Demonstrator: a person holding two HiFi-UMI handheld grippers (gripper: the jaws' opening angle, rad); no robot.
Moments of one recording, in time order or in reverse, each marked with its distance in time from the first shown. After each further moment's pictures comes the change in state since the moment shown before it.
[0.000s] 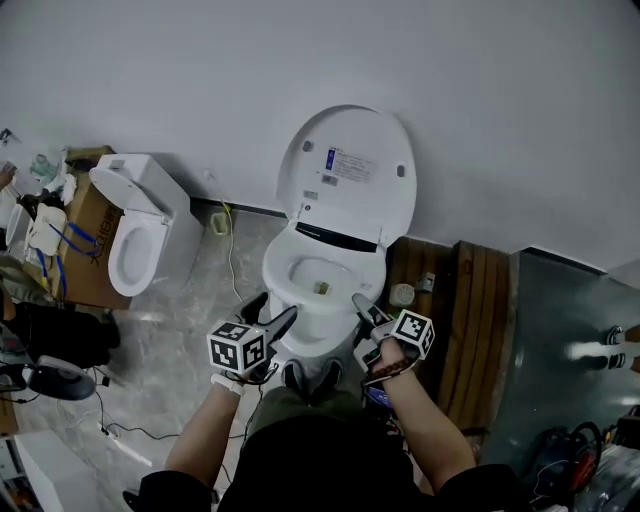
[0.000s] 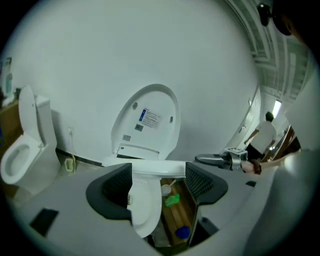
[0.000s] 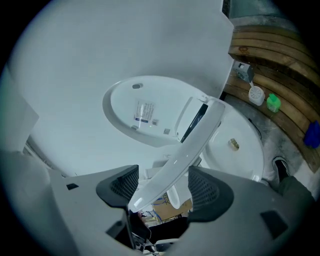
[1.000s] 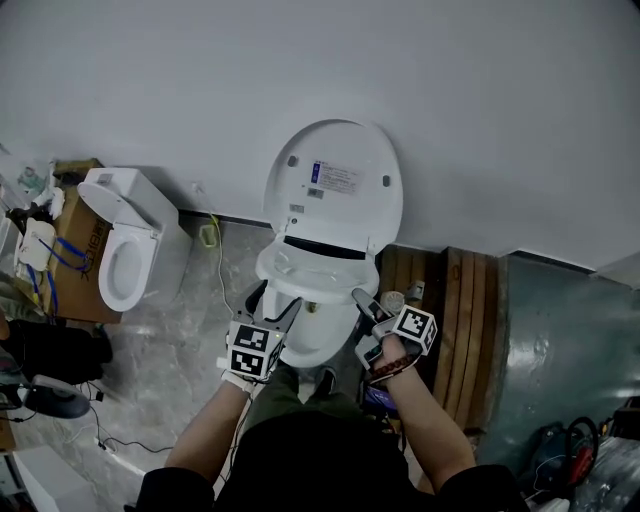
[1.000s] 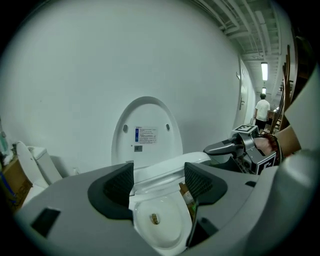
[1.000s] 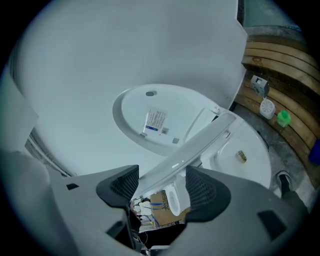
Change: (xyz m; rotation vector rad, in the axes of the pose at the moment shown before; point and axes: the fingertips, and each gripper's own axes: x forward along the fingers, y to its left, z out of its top) left arm 0.023 -0.011 0.065 0.354 -0.081 0.119; right arm 0.005 0.045 0.034 -0.087 -0.043 0.036
